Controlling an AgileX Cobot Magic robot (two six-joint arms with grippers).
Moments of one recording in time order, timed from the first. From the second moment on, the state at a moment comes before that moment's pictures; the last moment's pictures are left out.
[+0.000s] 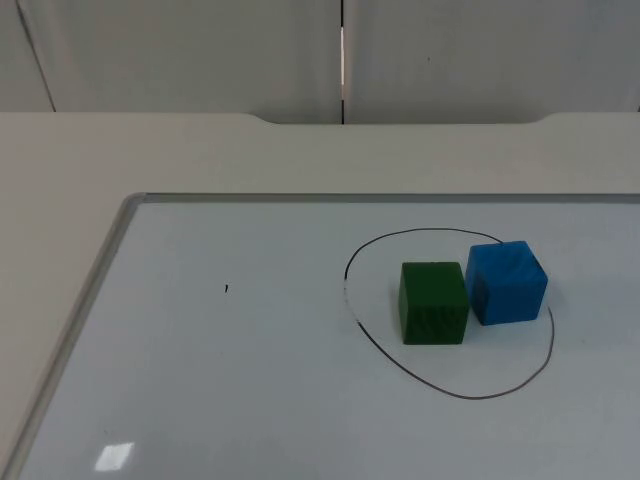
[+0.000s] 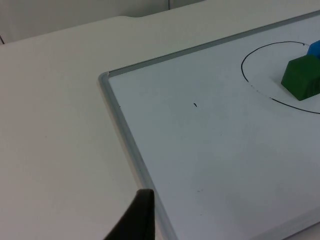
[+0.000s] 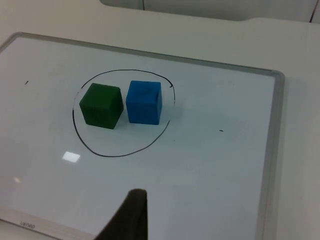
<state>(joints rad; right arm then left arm) 0.22 0.00 -0.52 0.03 1.09 -0.01 -0.42 0.00 -0.50 0.01 1.08 -0.01</state>
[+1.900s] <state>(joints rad) 0.06 0.00 -0.52 0.03 1.09 -0.01 -0.12 0.00 -0.50 0.02 1.08 0.00</state>
